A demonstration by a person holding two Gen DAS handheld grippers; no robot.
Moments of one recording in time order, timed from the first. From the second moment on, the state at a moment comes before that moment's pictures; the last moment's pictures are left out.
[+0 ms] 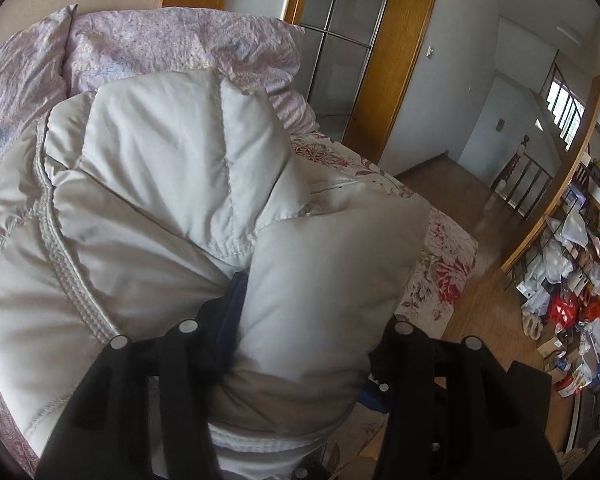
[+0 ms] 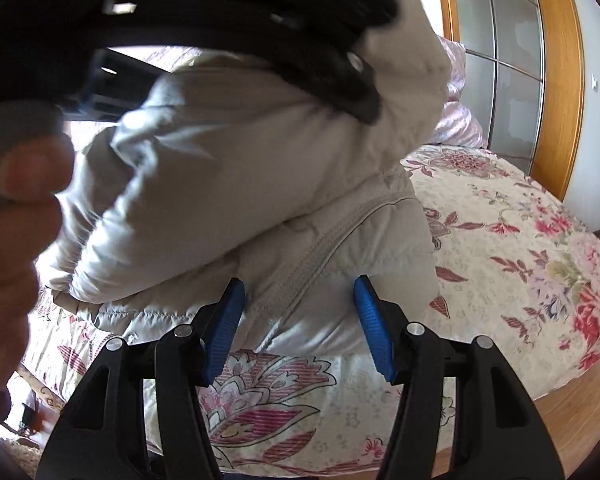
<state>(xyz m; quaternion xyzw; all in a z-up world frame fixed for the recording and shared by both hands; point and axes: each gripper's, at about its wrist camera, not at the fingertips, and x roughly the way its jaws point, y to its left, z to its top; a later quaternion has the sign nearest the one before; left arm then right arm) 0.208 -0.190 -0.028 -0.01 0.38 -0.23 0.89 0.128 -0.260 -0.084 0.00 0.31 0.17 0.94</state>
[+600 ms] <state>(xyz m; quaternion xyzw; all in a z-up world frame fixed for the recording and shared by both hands) 0.172 -0.143 0.039 -0.09 0.30 -0.26 0.91 0.129 -0.266 -0.095 0.03 0.30 0.18 0.94</state>
